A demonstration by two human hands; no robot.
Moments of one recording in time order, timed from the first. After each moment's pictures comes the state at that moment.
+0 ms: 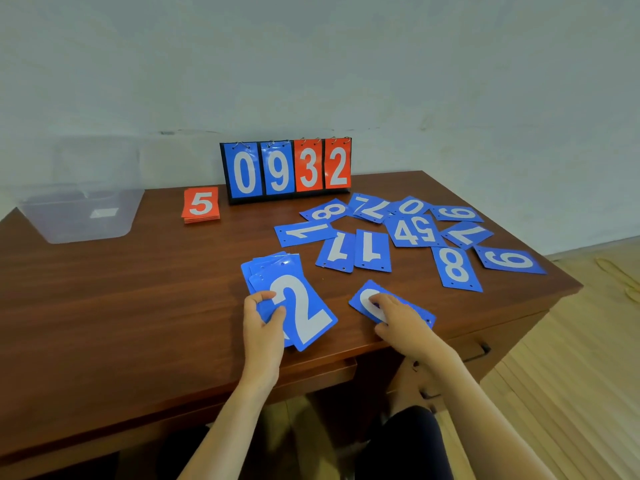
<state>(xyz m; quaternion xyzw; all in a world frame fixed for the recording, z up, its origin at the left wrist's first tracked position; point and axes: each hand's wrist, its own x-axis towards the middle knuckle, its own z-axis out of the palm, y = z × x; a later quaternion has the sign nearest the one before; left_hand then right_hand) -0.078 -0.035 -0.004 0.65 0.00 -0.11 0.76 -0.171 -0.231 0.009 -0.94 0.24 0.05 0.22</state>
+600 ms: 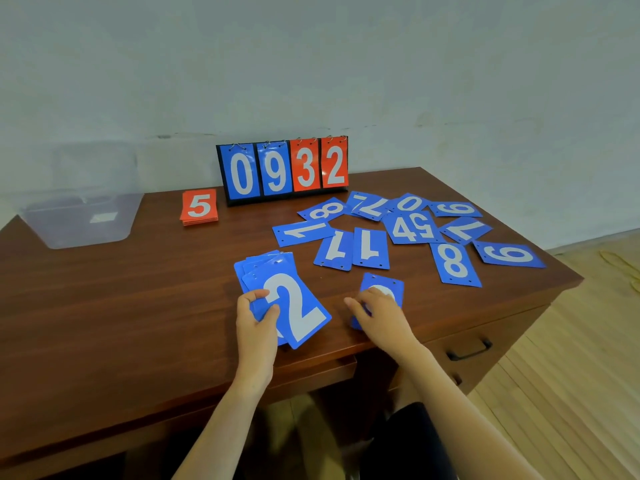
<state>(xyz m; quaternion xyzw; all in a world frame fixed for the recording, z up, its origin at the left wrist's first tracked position) -0.076 -0.032 -0.001 0.65 0.01 -0.11 0.75 -0.145 -0.220 -0.015 -0.93 0.23 -0.11 0.27</state>
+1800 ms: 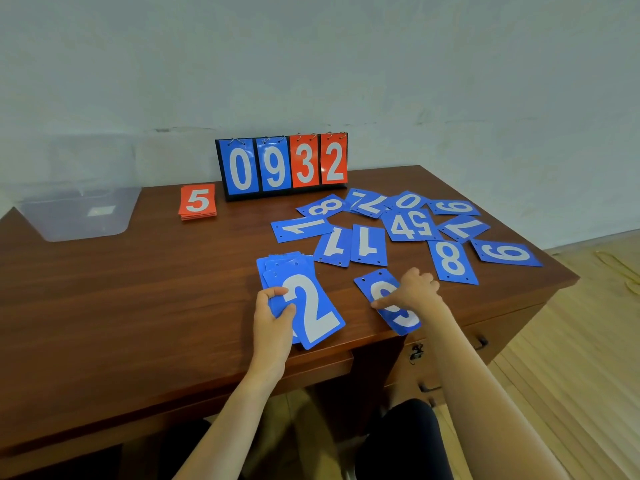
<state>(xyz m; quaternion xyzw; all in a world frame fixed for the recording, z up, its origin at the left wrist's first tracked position) -0.087 -0.048 -0.004 0.67 -0.02 -0.14 0.73 -0.139 -0.271 0.023 -0.85 0.48 0.10 0.18</state>
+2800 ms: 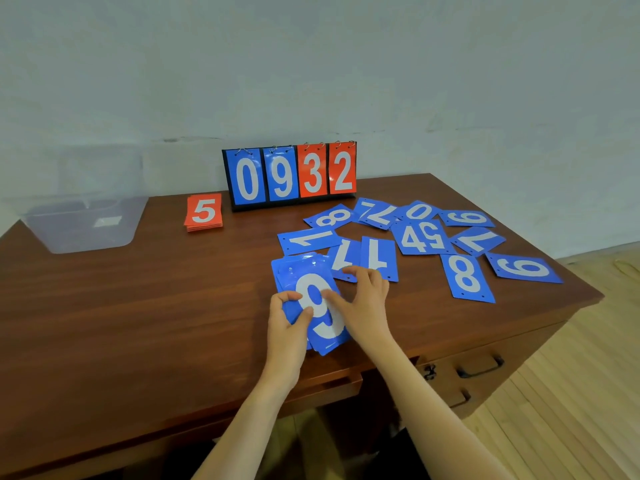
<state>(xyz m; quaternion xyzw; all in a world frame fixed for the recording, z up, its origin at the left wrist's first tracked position) -0.073 -0.067 -0.001 0.63 -0.06 -0.14 0.76 -0.099 -0.192 0.003 -0.84 0.25 -0.27 0.40</state>
